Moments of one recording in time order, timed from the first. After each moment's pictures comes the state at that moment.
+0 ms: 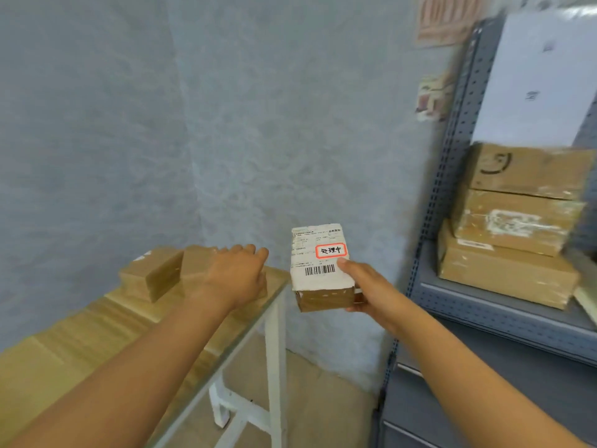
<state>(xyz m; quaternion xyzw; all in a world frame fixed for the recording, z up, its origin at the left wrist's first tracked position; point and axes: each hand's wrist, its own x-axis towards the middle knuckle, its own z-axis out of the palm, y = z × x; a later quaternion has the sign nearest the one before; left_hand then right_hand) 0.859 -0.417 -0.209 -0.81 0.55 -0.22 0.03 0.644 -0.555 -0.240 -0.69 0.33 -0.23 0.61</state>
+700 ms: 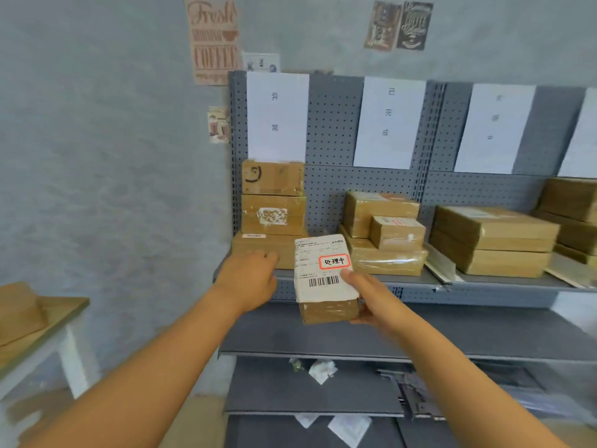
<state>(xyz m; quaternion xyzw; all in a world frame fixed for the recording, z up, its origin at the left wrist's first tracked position) 0.467 -0.523 -0.190 -0.62 0.75 -0.20 -0.12 0.213 -0.533 -0.211 -0.61 0.49 -0.37 0.50</state>
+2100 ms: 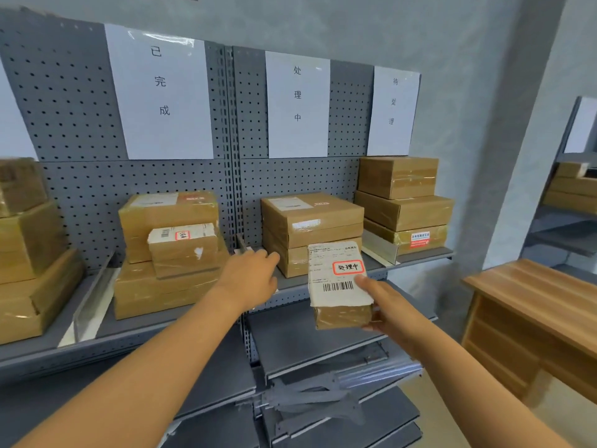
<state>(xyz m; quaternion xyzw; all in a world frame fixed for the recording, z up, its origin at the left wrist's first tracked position) 0.013 -0.745 -0.208 -0.43 0.87 -0.20 -0.14 -0.231 -0.630 -0.238 -0.45 0.60 -0.49 0.45</state>
